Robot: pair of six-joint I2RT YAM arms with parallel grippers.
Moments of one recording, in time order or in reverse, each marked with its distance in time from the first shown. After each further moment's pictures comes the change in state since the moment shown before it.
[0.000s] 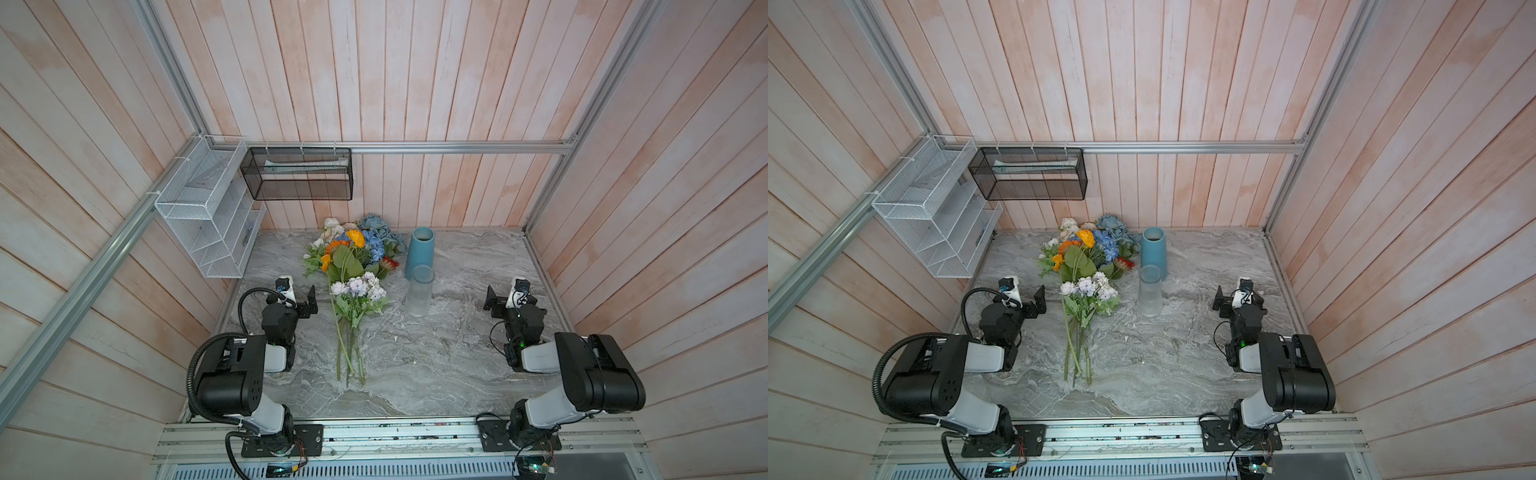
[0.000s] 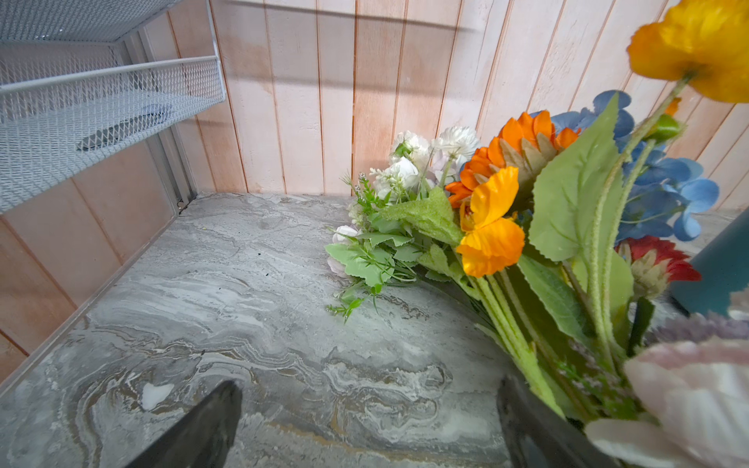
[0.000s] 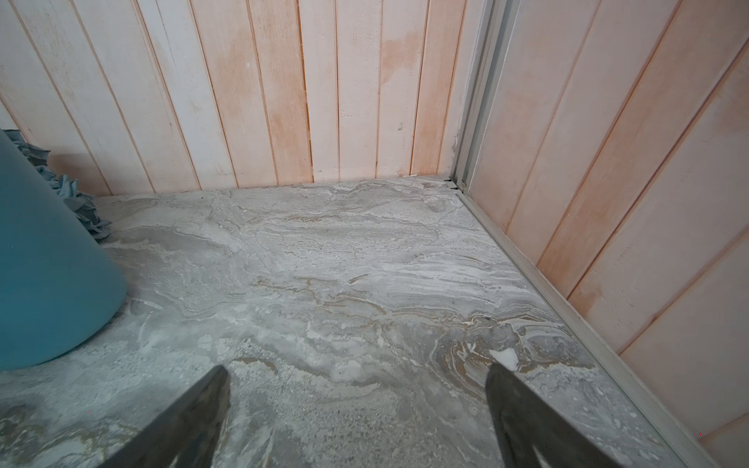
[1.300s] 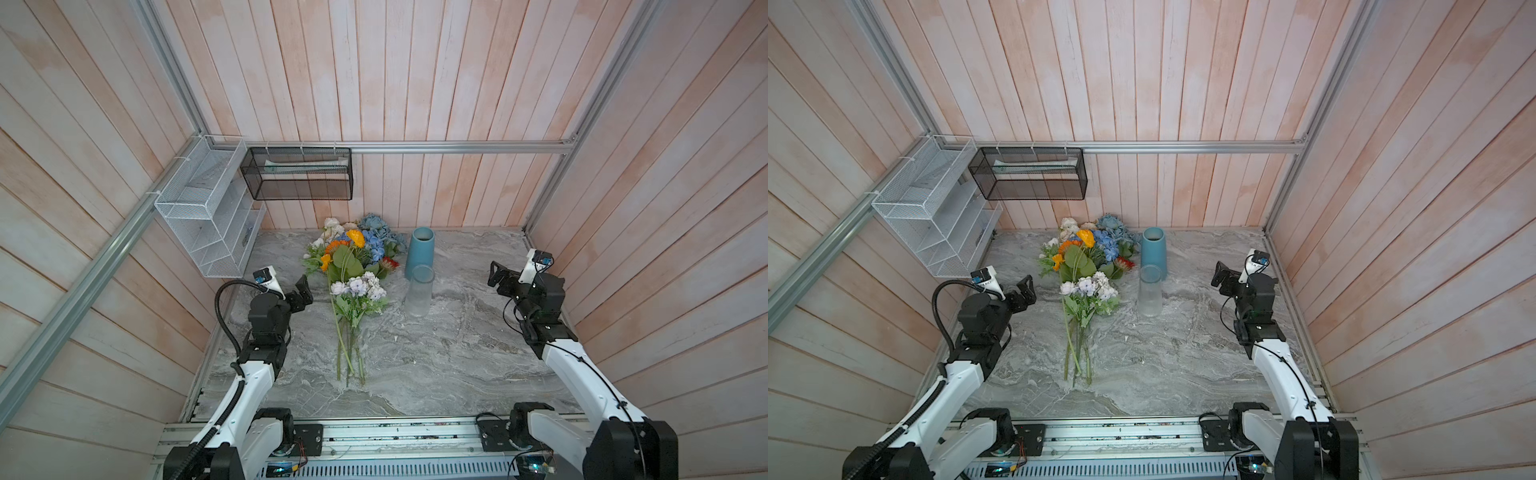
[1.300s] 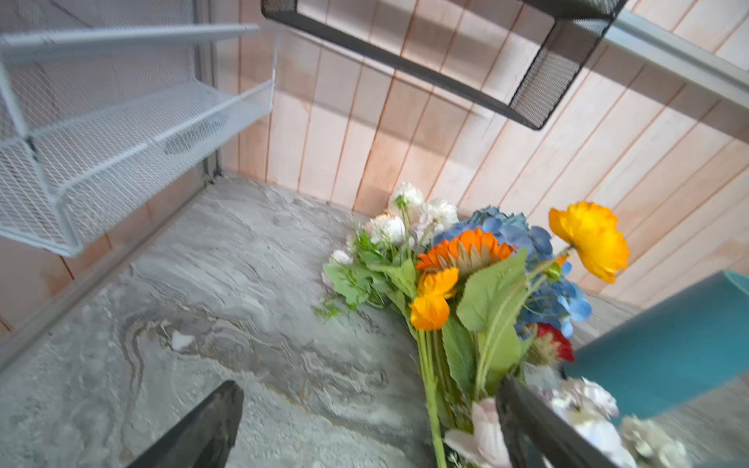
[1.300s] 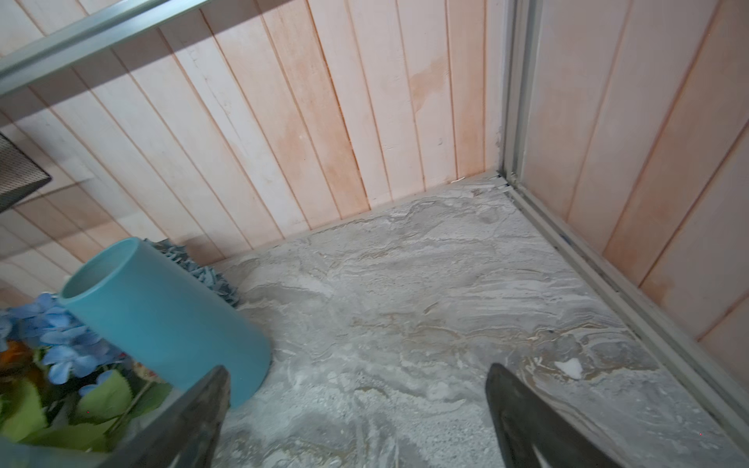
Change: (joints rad) left arm -0.069 -0.605 0.161 -0.856 -0.095 -0.303; right arm 0.062 -0.497 0.377 -0.973 -0.081 0.325
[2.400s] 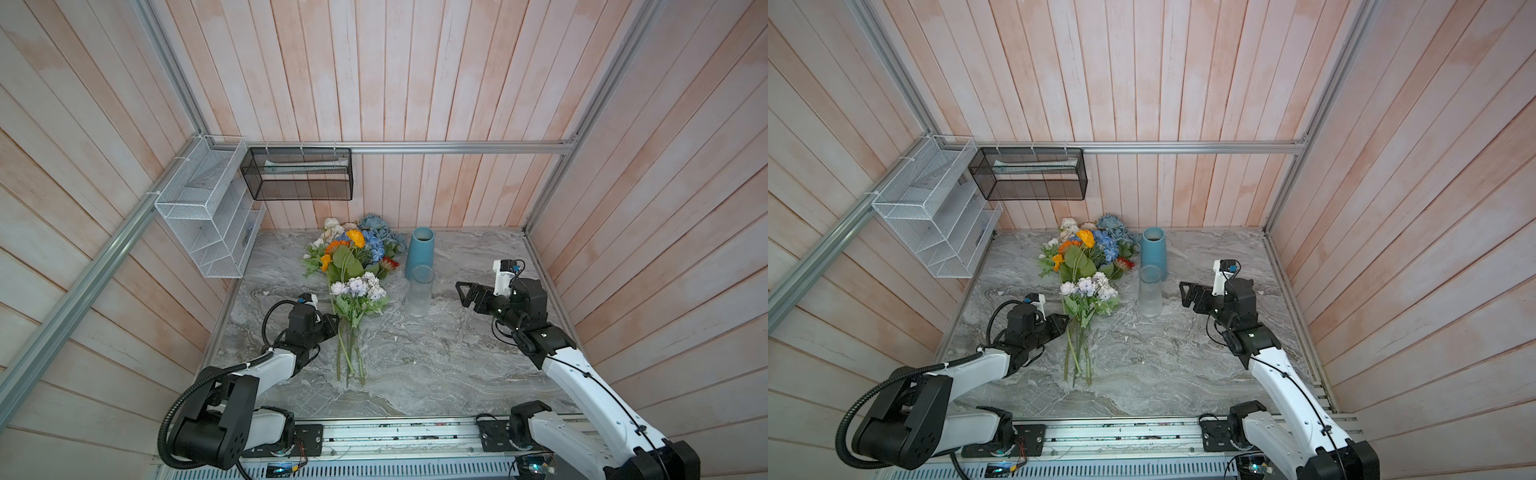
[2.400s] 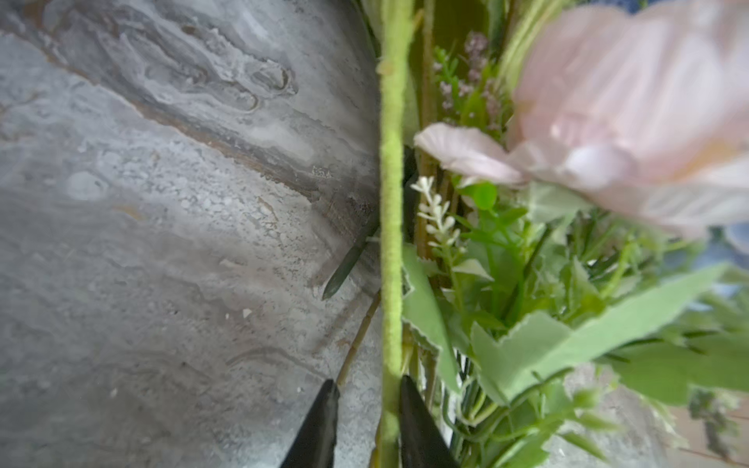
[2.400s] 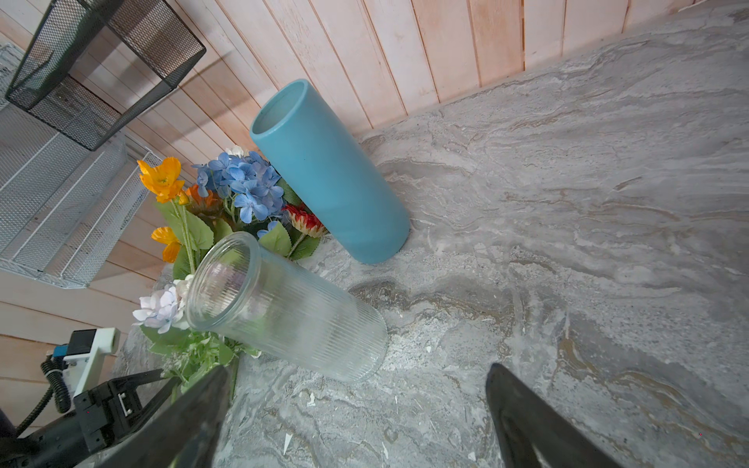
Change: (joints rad) left arm -0.212 0.366 -0.101 0.072 0.211 -0.331; right arm 0.231 -0.091 0.039 -0.290 -0.156 0.138
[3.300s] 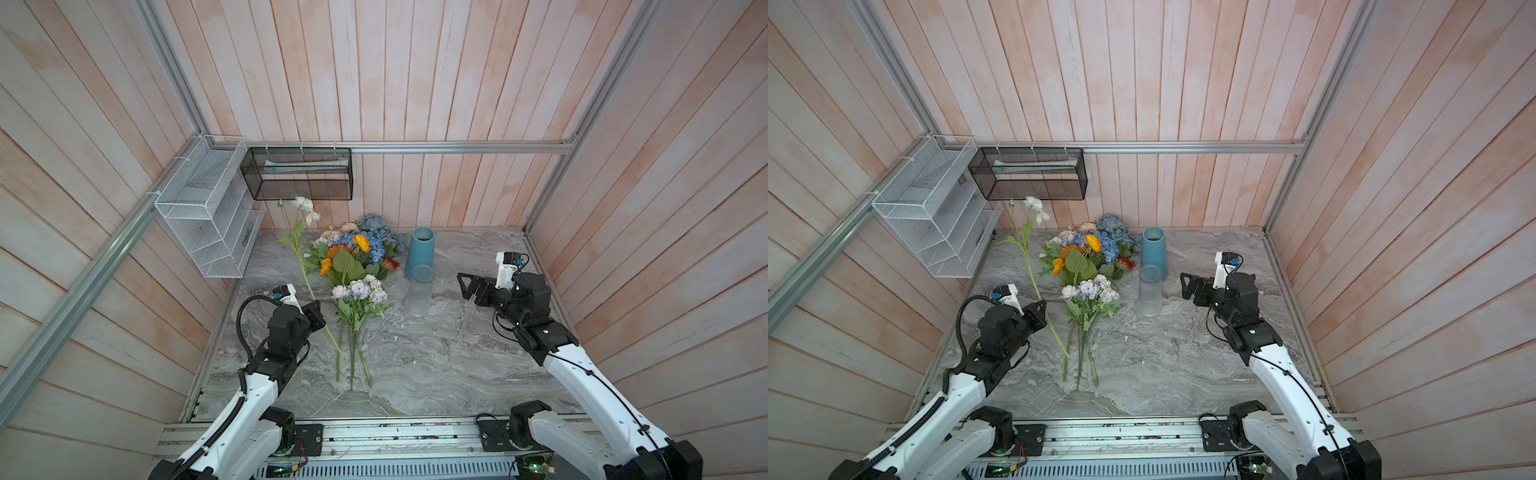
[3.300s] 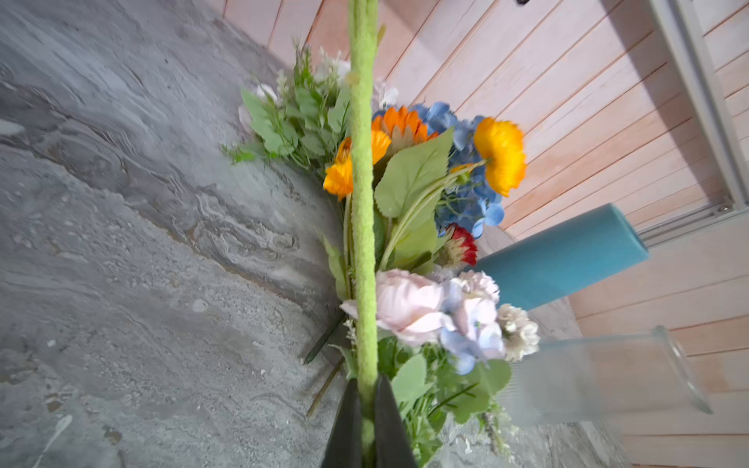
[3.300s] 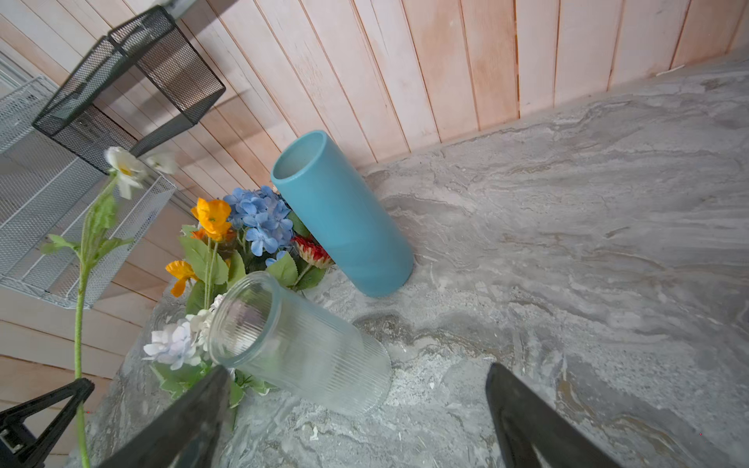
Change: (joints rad) left arm -0.004 -0.482 0.058 -0.268 -0.235 -0.011; right arm 0.014 0.014 0.061 0.033 0.035 -0.016
